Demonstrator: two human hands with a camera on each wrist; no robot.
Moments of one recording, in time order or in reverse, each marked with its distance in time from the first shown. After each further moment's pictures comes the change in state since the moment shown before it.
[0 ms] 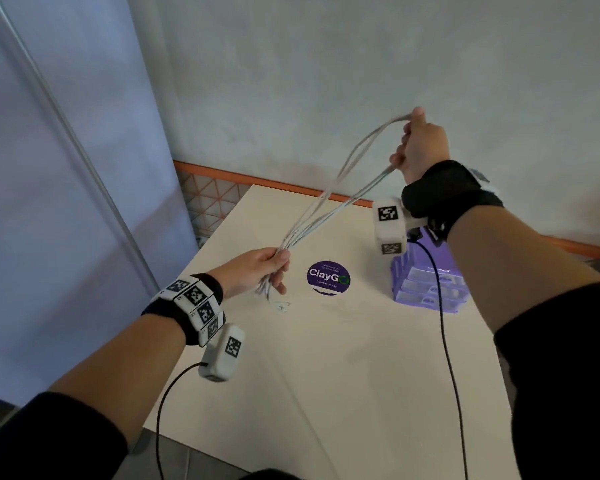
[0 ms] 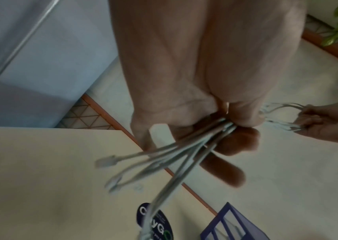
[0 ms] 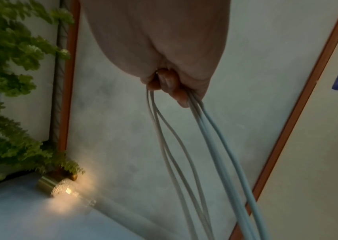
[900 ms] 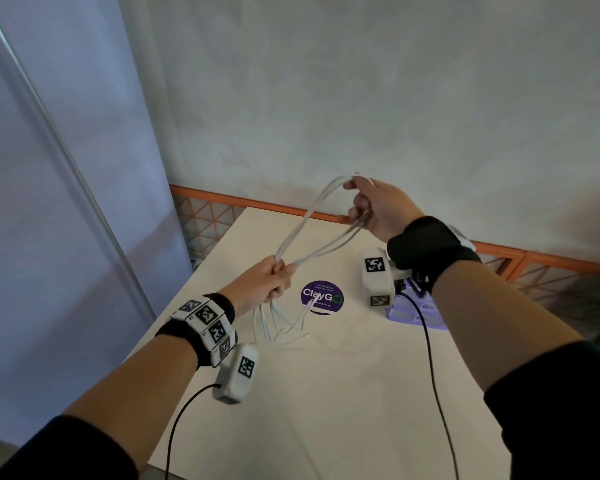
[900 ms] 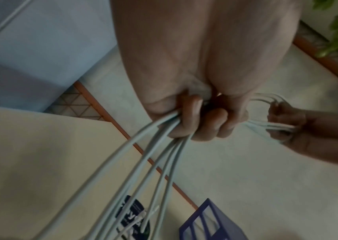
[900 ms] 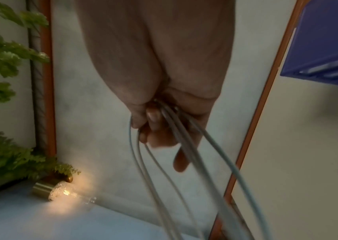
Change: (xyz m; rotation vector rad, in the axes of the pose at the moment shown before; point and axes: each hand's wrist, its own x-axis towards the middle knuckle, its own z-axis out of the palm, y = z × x) left_hand 0.012 0.013 0.015 -0.101 0.115 0.026; right_hand -0.042 0.027 -0.014 -0.004 -0.474 0.199
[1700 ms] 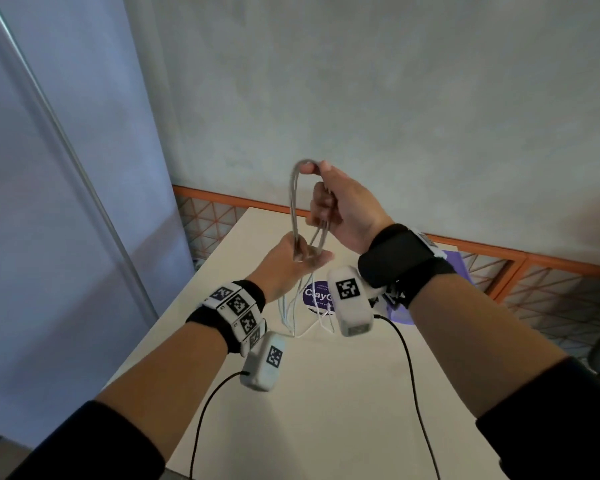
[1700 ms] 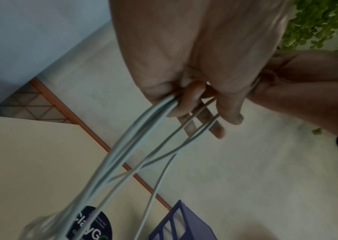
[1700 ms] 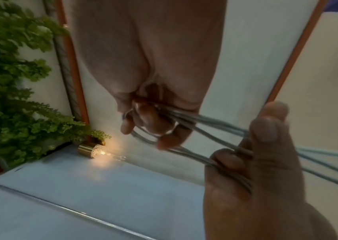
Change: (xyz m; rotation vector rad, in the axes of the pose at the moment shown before) left_hand 0.010 0.036 0.025 0.087 0.109 0.177; right_hand -0.024 -0.001 0.058 0.035 -0.268 -0.159
